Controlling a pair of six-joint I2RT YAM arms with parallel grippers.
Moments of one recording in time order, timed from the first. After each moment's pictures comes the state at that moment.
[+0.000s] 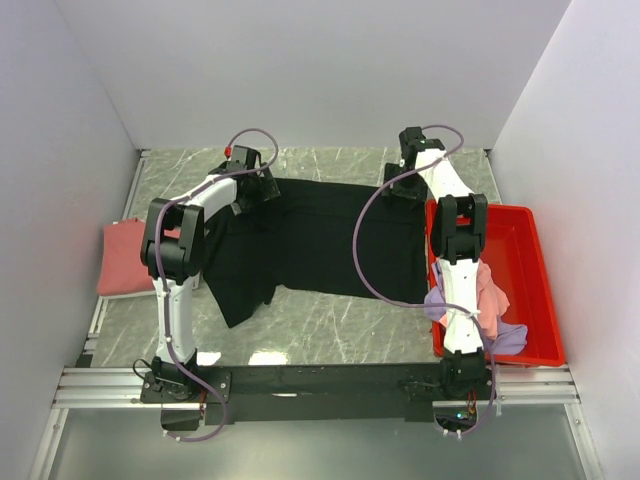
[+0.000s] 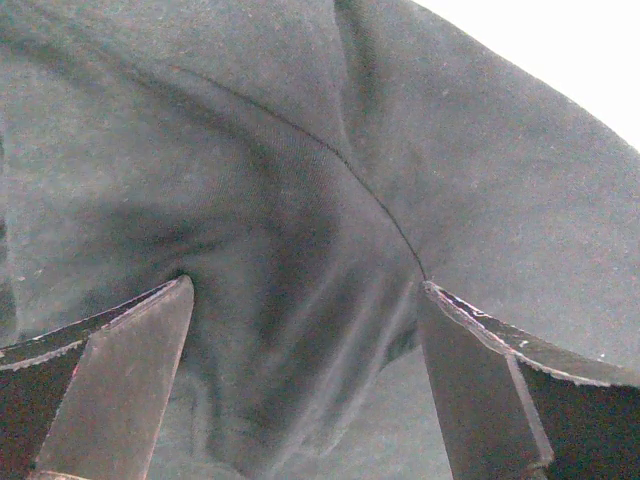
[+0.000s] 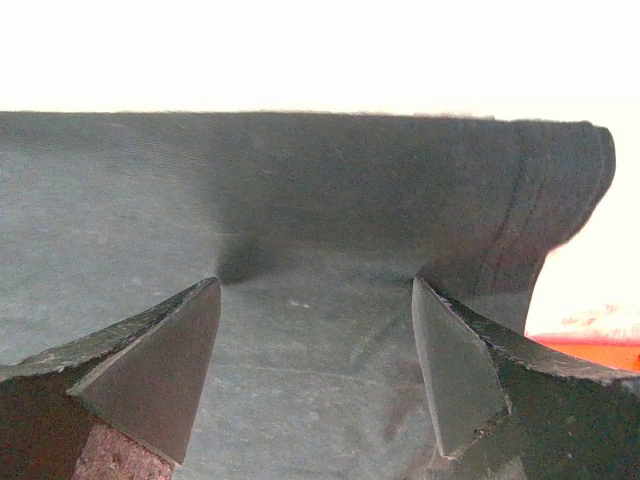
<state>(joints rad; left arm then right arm) -0.24 2.16 1.63 -0.39 -0.05 -0.62 0.11 2.47 2.24 -1.04 0.01 0.26</state>
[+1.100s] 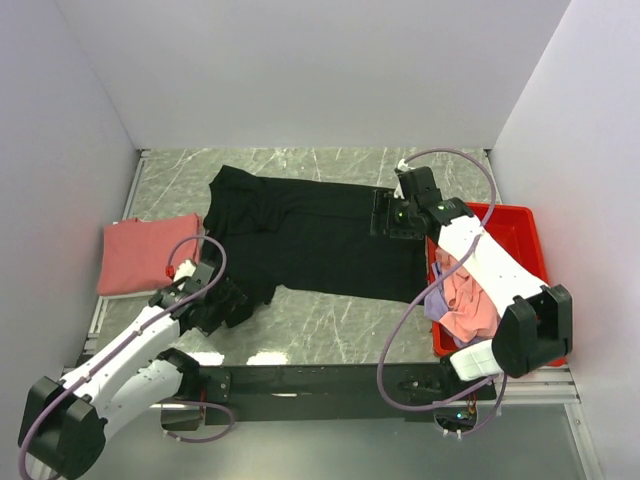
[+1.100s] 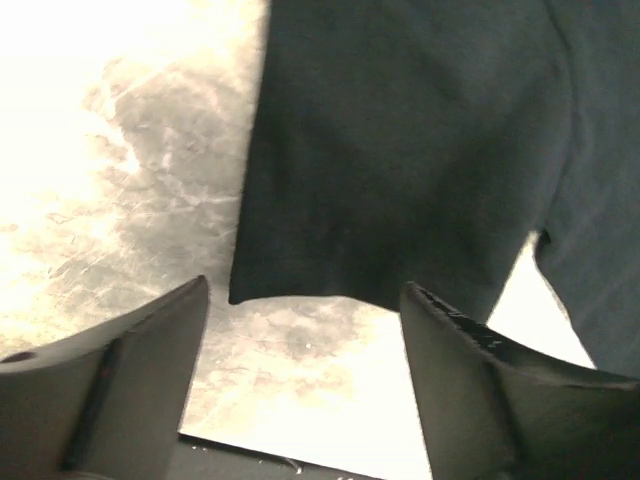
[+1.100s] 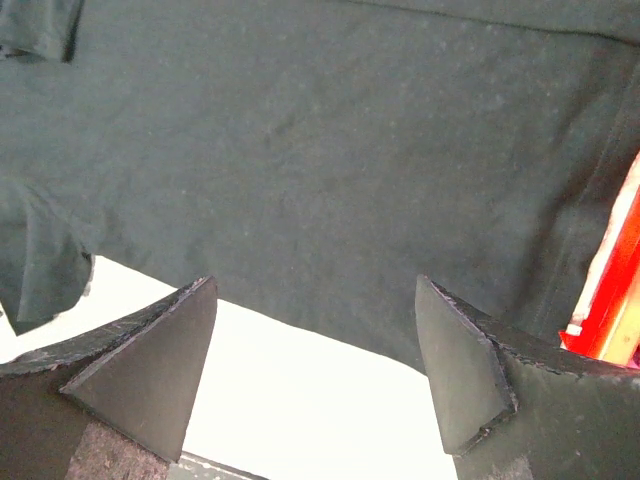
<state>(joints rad) -0.47 0.87 0.49 -0.73 -0.22 -1.22 0.36 1.41 1.18 -0.64 -0.05 0.39</state>
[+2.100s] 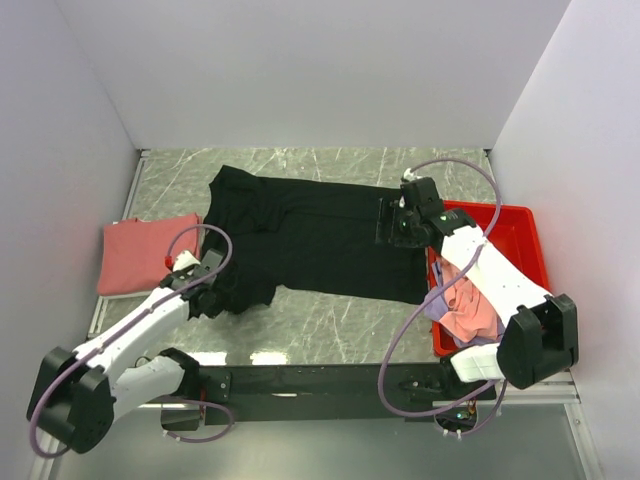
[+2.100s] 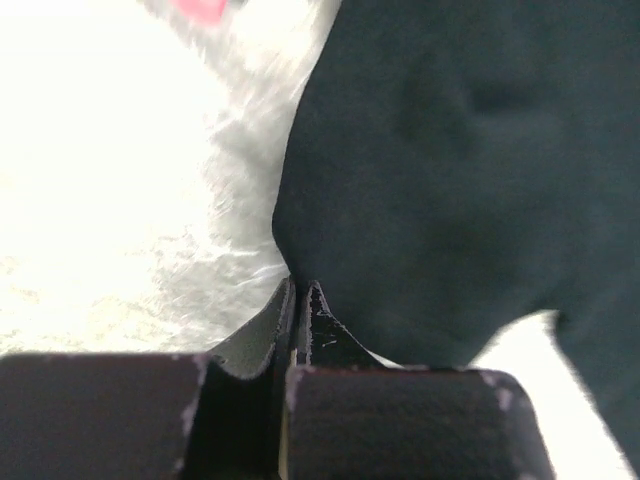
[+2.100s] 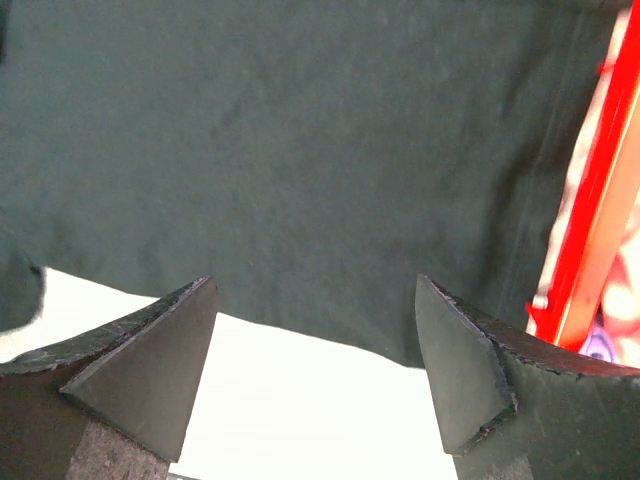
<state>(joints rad) -0.47 1.05 0.56 -0.74 -0.35 -1.25 0.36 1.36 1.10 -0.63 0.04 0.40</state>
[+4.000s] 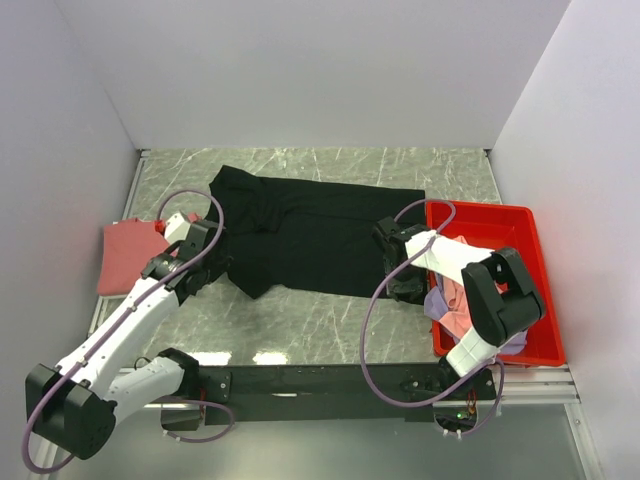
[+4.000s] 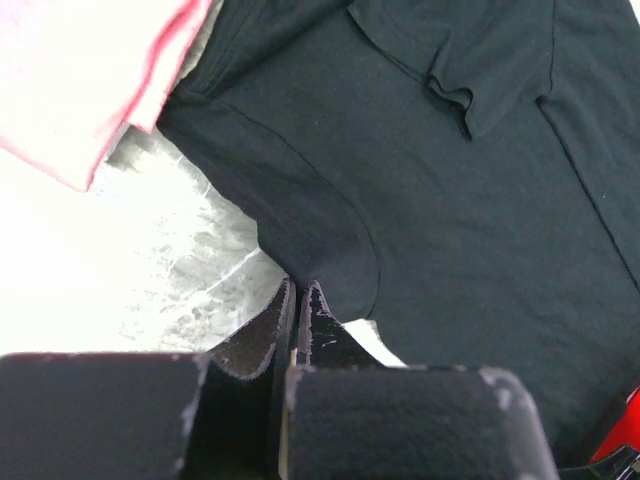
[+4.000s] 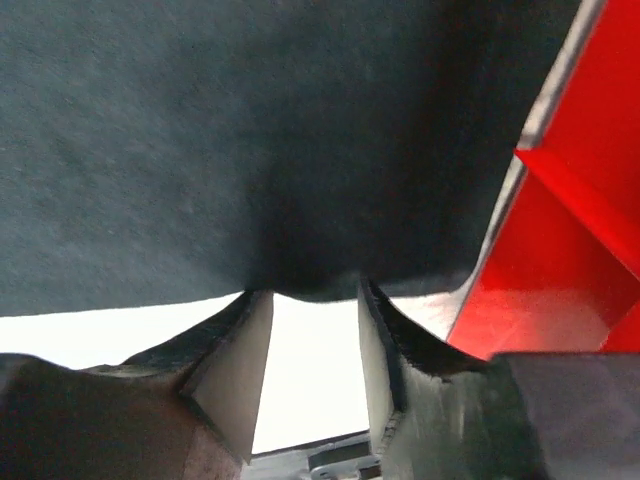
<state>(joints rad) -0.42 0.99 0.80 -0.71 -0.42 -1.10 0.47 1.61 0.91 -0.82 0.25 0.49</state>
